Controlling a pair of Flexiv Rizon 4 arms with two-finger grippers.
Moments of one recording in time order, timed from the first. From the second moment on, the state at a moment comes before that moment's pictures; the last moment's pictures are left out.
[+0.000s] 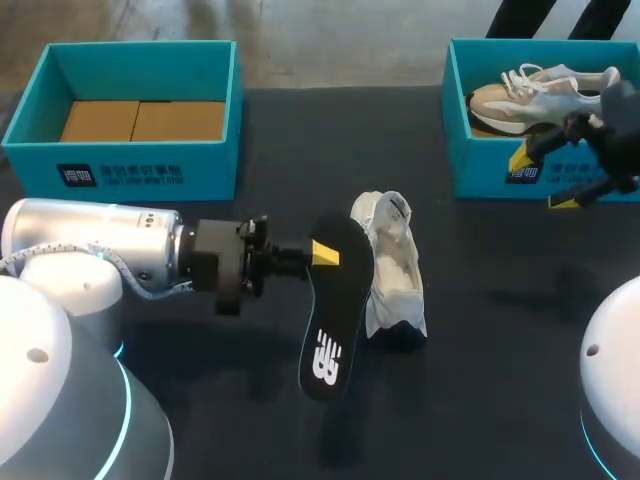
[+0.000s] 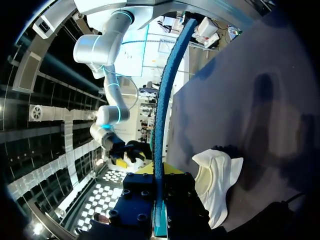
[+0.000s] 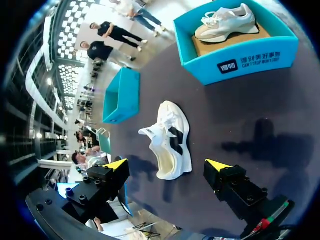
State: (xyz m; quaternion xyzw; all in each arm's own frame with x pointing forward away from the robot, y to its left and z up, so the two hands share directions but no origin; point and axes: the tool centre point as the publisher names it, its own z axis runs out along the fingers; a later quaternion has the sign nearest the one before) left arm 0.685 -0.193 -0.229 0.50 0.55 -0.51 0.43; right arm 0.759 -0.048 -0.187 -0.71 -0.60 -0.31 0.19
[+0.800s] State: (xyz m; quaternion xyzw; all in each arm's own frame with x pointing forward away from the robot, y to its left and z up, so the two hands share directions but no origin) left arm 0.679 -0.185 -0.224 0.52 0.55 -0.50 0.41; right arm 0.745 -0.058 -0.179 -0.71 -0.61 -0.31 0.17
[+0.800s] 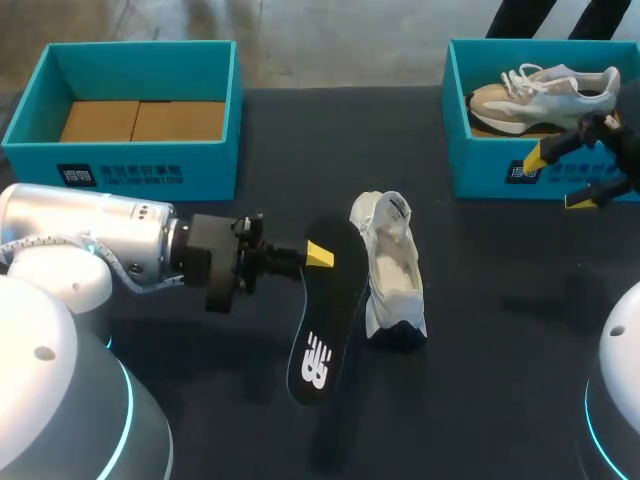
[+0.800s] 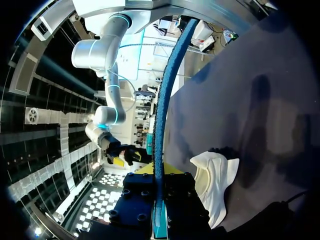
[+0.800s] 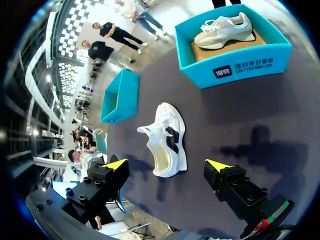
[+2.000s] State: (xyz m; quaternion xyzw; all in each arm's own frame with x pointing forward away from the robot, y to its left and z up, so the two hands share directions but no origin) left arm 0.623 -0.218 -0.220 0.40 0.61 -0.57 0.38; right arm 0.745 -0.058 -0.179 -0.71 -0.61 -0.31 0.17
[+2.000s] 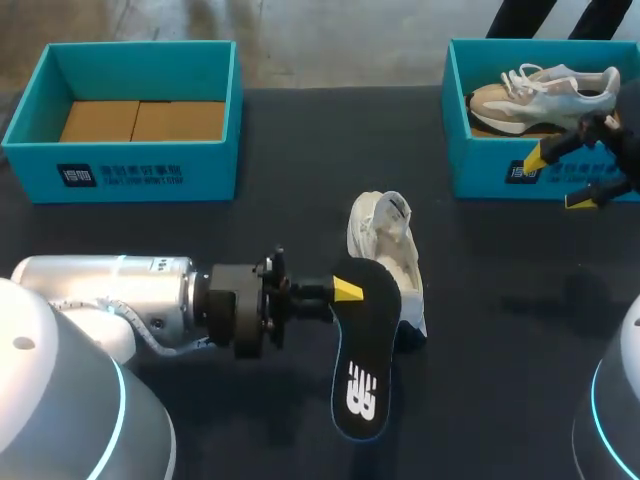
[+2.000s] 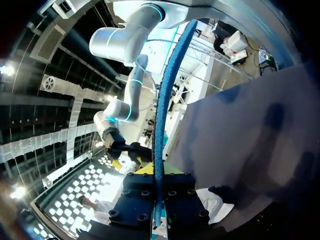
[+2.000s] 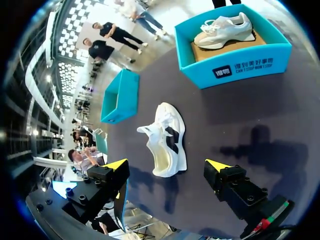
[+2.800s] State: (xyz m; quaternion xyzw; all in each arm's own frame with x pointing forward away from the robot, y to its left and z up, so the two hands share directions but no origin) left arm 0.630 -0.204 -0.214 0.34 0.62 -0.64 0.30; right arm 0.745 -0.058 -0.178 -0.71 -0.61 -0.31 0.17
